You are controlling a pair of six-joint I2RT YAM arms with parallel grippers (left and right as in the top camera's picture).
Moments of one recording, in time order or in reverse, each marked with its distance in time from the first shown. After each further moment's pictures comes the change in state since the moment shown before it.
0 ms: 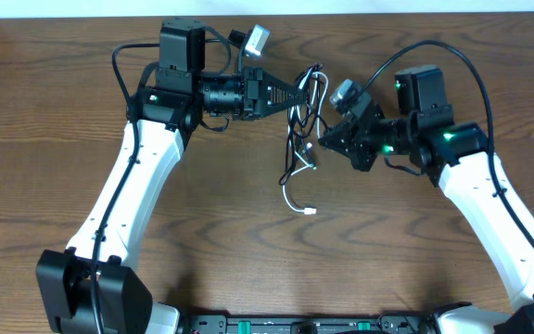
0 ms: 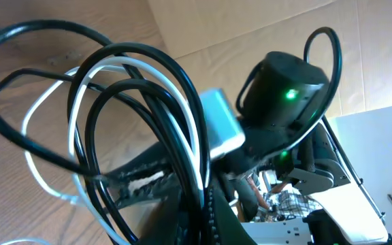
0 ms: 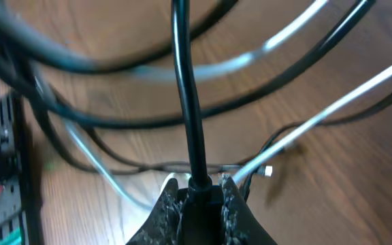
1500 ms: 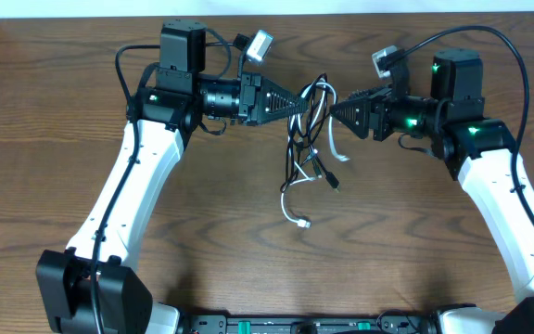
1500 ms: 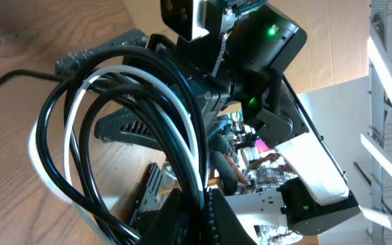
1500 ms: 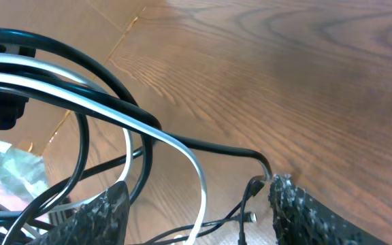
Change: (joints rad) left arm 0.000 0.000 0.000 -0.027 0.134 0.035; right arm -0.130 0.005 -0.003 0.183 -0.093 0.446
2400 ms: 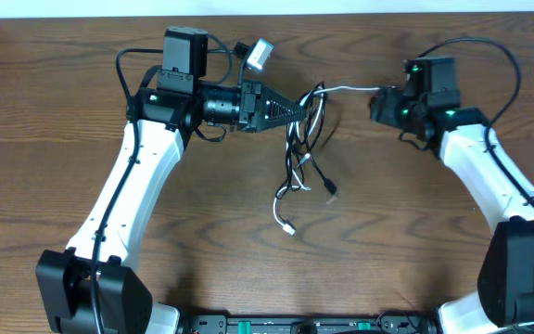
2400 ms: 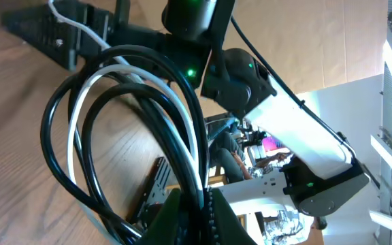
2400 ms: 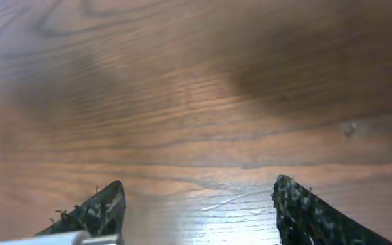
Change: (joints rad) left arm 0.000 0.000 0.000 -0.135 -0.026 0.122; right arm -0.020 0.225 0.000 0.003 0.699 0.289
